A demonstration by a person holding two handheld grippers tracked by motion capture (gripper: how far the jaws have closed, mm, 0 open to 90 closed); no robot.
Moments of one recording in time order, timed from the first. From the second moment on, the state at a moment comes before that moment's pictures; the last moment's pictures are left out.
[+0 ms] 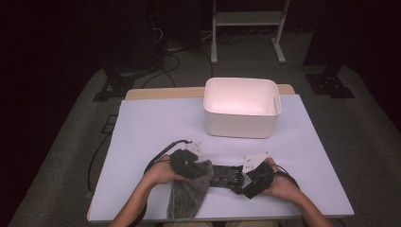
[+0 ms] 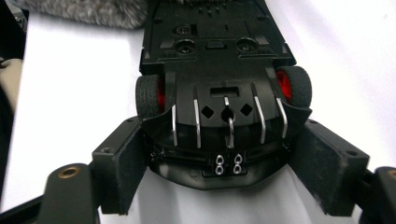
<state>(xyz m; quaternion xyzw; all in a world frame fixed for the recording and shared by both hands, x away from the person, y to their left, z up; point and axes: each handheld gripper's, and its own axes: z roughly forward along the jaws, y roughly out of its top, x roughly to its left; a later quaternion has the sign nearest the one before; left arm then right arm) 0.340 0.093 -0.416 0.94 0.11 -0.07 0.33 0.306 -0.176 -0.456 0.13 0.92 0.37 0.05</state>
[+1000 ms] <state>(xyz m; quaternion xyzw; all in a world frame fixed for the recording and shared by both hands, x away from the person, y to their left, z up) 0.348 0.100 -0.404 0.93 0.13 -0.05 0.33 0.310 -0.171 -0.457 0.06 0.92 0.38 0.05</state>
